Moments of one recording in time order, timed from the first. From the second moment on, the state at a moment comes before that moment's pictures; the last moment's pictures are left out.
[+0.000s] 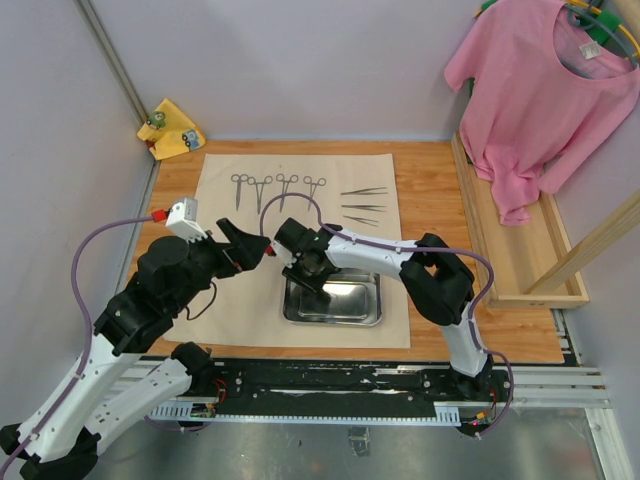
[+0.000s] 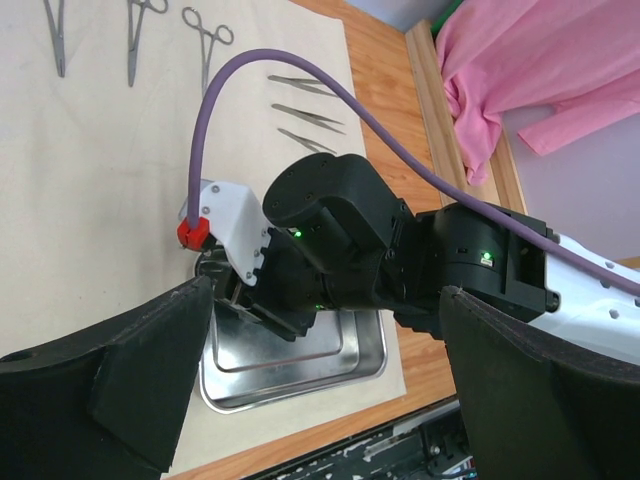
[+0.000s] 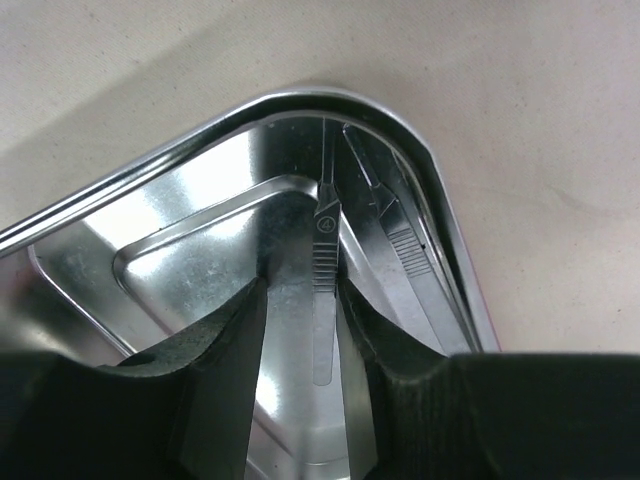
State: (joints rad) left arm -0.65 0.60 0.91 -0.59 -0.23 -0.75; right arm 0.99 2.06 1.53 -0.73 -0.03 -0.10
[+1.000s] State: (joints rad) left arm -0.65 0.60 0.91 -0.58 -0.24 -0.75; right arm 0.99 2.03 1.48 -0.73 0.01 -0.06
